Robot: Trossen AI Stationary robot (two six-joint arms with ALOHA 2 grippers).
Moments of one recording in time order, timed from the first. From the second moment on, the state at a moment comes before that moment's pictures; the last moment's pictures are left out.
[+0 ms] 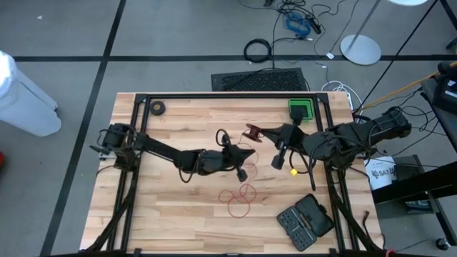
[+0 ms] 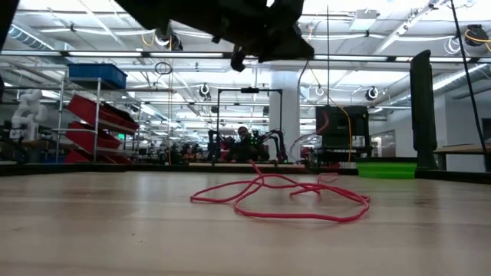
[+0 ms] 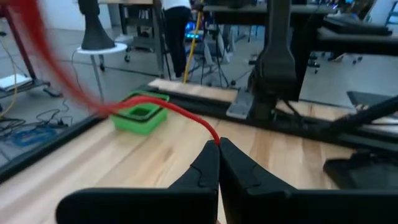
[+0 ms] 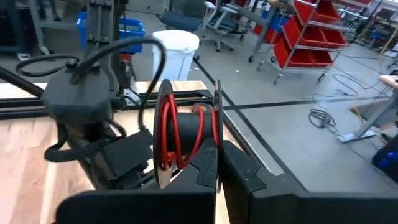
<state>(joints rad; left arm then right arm) -0.16 1.84 1.09 0.62 -0.53 -0.09 0.38 1.22 1.37 -0.55 0.81 0.12</state>
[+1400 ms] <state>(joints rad) -0.40 1.61 1.13 0.07 -0.86 -0.16 0.37 1.23 1.37 -0.55 0.94 0.09</state>
